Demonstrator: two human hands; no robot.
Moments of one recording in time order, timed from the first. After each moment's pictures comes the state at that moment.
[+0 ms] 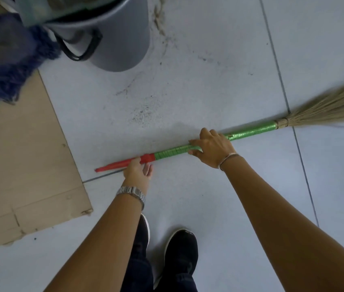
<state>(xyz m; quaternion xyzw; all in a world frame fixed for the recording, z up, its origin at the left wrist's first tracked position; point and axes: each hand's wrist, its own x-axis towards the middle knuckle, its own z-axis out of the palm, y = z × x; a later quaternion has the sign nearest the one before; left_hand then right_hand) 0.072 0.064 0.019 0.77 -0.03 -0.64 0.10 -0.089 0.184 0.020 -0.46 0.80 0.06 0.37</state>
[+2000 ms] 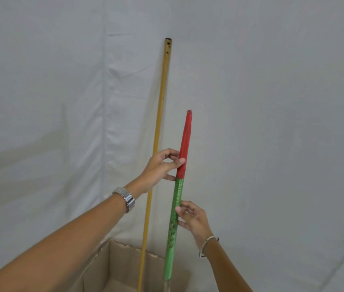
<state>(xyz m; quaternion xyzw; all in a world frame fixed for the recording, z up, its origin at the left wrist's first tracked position) 0.323 -0.229 1.073 0.24 -0.66 -0.53 0.48 0.186 -0.152 0.963 -0.45 0.51 -0.58 0.45</state>
